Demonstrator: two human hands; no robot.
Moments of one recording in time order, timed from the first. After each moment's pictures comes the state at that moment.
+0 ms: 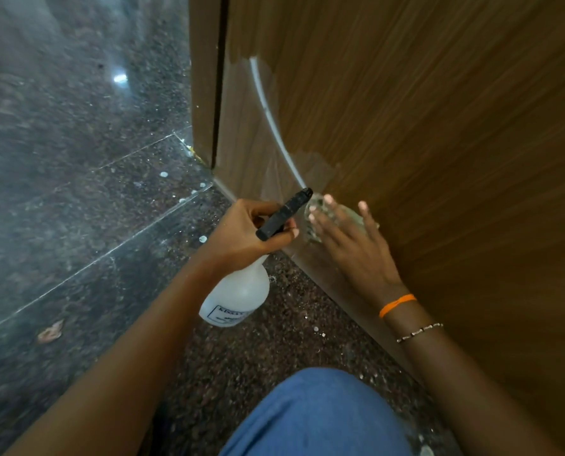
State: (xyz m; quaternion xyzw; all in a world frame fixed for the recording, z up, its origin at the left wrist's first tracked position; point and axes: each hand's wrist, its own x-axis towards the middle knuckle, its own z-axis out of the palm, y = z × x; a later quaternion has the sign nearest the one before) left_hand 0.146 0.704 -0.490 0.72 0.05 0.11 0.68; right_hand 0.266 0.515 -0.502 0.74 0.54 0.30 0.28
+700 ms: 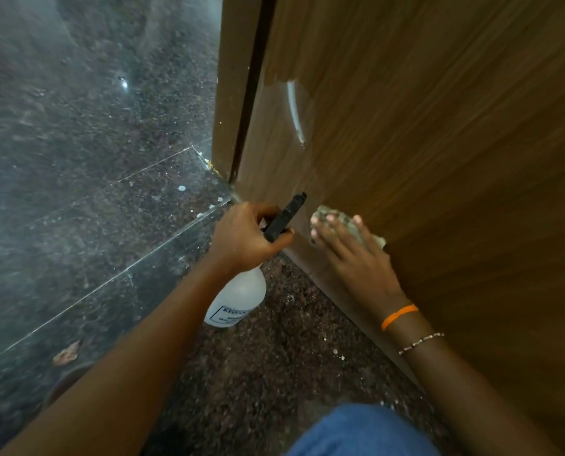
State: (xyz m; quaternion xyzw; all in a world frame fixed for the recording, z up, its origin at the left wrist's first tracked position) left_hand 0.160 0.751 -0.513 0.83 0.13 0.18 0.52; right_hand 0.272 0.552 -0.522 0.74 0.56 0.27 0.26
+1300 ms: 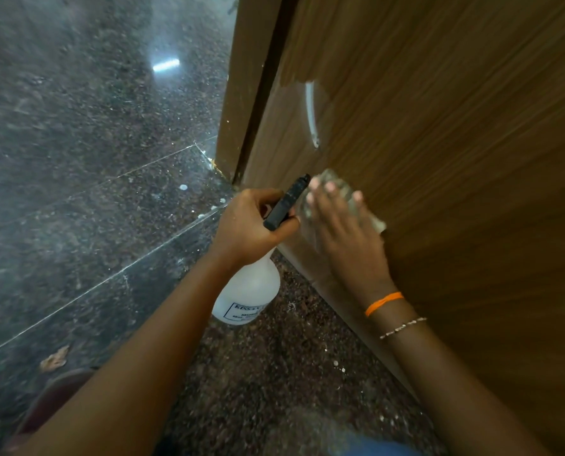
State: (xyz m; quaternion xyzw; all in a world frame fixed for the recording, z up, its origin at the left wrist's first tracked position) left_hand 0.175 0.767 -0.519 0.75 0.13 0.23 0.61; right_hand 0.279 0.604 -0.517 0.75 0.52 0.34 0.24
